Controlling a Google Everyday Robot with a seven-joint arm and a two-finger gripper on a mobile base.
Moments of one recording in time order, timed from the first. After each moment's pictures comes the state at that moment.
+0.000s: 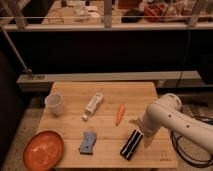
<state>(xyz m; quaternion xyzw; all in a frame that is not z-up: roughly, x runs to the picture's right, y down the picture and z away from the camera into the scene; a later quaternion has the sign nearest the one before) 0.177 0.224 0.702 -0.28 -0.15 -0.19 0.93</state>
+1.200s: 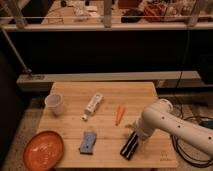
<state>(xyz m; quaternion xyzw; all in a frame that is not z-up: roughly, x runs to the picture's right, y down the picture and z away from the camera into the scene) 0.163 0.262 0.743 -0.30 -0.18 -0.18 0.92</state>
